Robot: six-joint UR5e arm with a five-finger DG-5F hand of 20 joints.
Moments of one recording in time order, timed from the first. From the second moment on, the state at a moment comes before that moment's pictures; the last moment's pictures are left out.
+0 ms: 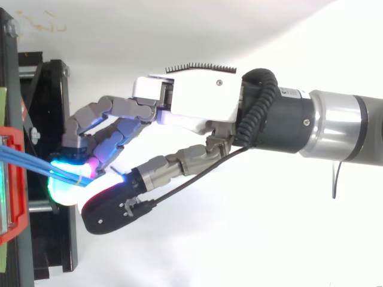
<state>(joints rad) 0.13 -2.36 -1.14 -2.75 -1.32 -0.10</state>
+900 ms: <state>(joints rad) 0.10 -2.34 -1.11 -2.84 -1.32 -0.12</state>
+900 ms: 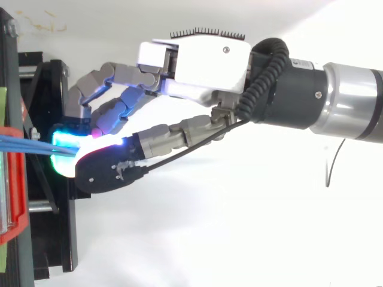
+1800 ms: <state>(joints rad) 0.10 -2.32 -1.10 -2.89 -1.32 -0.14</state>
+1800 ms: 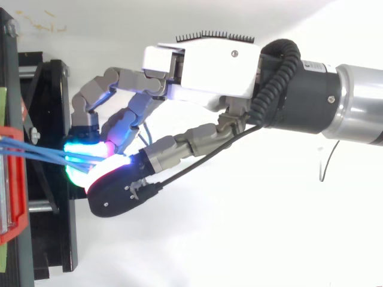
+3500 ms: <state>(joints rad) 0.09 -2.32 -1.10 -2.90 -1.35 -0.12</state>
